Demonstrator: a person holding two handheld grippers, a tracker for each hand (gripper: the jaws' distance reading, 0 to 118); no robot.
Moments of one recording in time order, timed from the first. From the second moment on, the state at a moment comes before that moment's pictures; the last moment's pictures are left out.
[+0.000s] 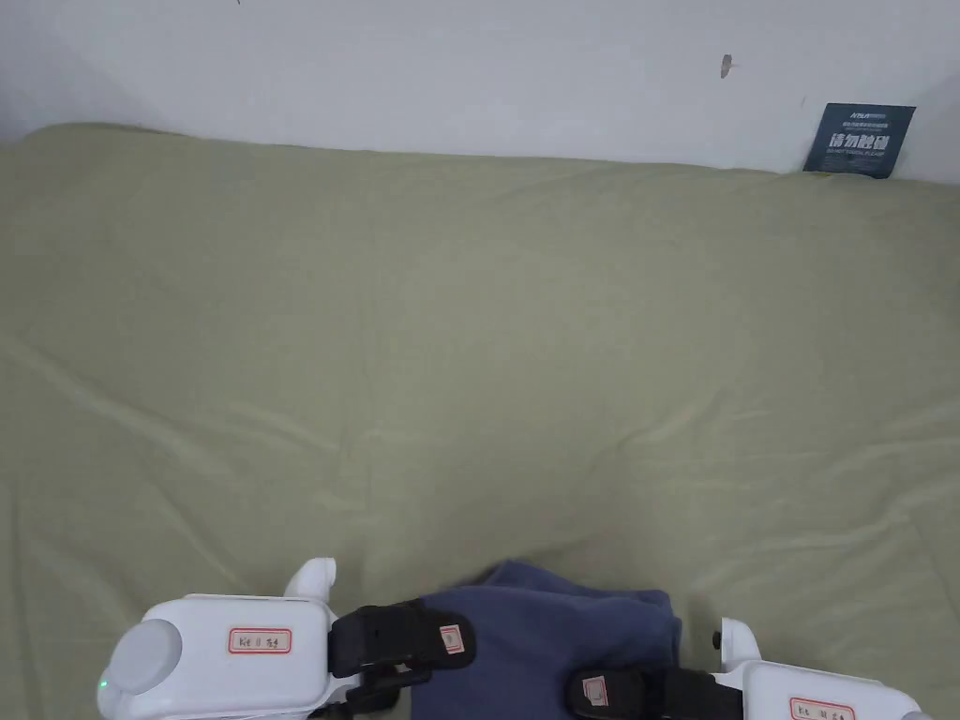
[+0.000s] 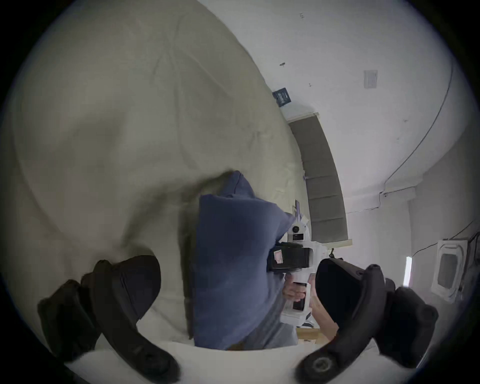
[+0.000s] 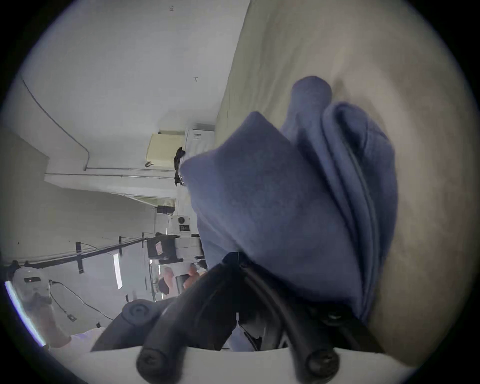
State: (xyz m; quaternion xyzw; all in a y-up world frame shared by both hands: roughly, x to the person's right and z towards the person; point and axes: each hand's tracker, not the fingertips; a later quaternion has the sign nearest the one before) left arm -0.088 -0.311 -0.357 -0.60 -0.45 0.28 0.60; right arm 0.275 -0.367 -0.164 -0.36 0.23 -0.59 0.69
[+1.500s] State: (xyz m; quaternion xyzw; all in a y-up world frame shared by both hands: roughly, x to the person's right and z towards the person) left arm -0.389 -0.163 -0.564 -0.54 -0.28 0.10 0.79; right arm 0.293 -0.211 -0.143 -0.28 0.10 -0.42 0.86
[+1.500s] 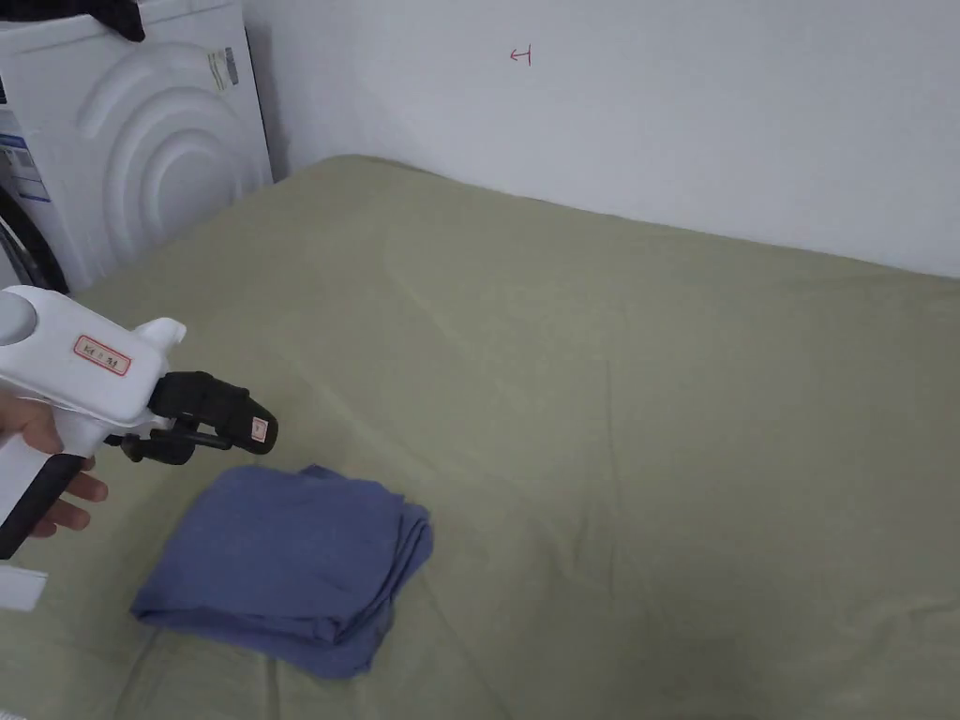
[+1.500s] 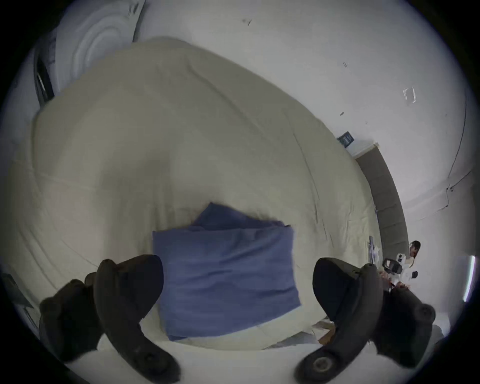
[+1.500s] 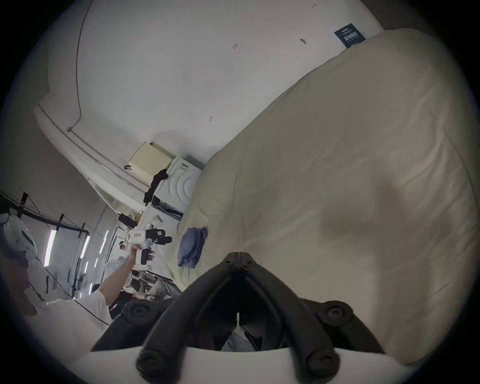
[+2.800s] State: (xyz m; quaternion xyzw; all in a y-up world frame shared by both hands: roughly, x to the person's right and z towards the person) left arm 0.007 -0.045 -0.254 -0.07 -0.23 -0.05 0.97; right arm 0.227 -0.065 -0.120 -0.04 -0.21 0.04 0.98
